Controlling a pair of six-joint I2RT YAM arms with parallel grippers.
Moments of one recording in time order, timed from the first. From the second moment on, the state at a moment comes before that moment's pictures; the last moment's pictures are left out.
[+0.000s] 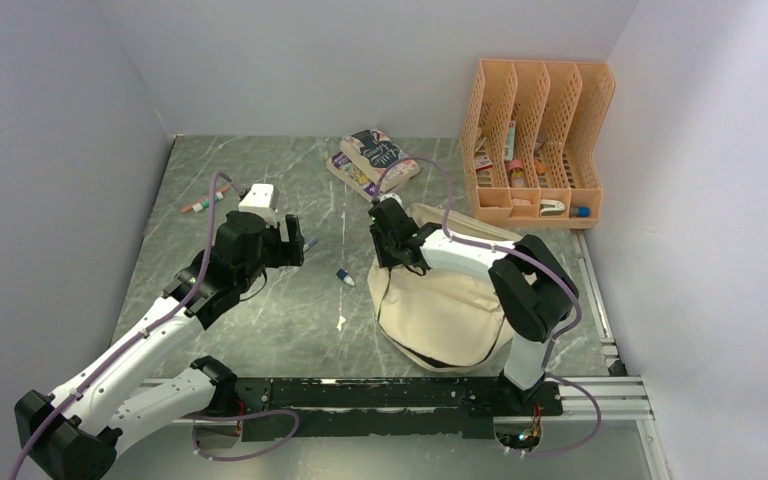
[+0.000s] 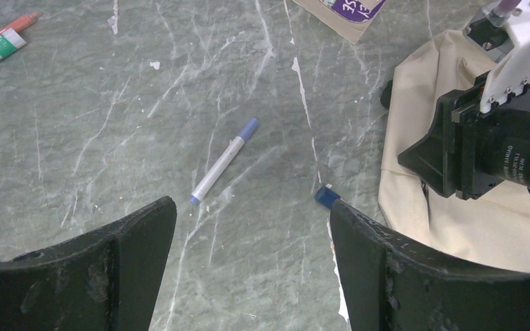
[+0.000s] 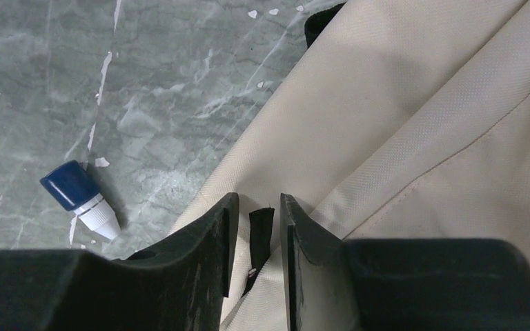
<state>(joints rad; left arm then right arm) -0.59 0.88 0.79 -0.38 -0.34 -0.33 0.74 1.79 1.11 -0.24 0.19 0.34</state>
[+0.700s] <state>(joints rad) -0.57 0.91 0.79 -0.37 -0.30 -0.33 0.74 1.71 1.04 -0.21 0.15 0.36</state>
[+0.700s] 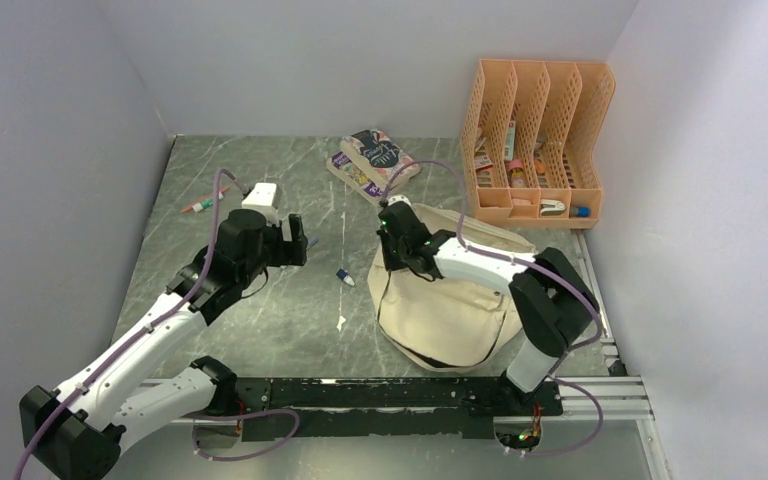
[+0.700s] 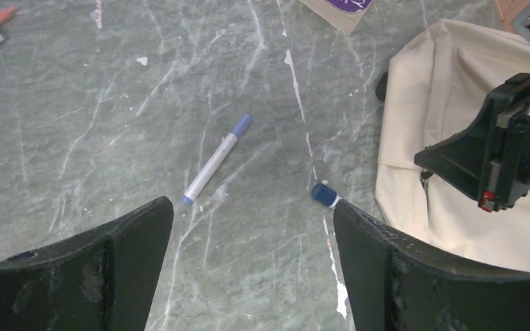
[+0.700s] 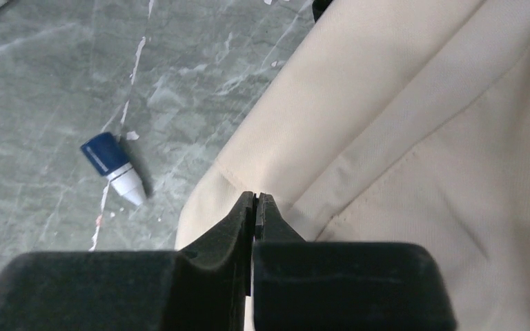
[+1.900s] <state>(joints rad) -0.64 1.47 0.75 0.22 0.18 -0.63 0.63 1.26 0.67 0.12 -0.16 0.66</state>
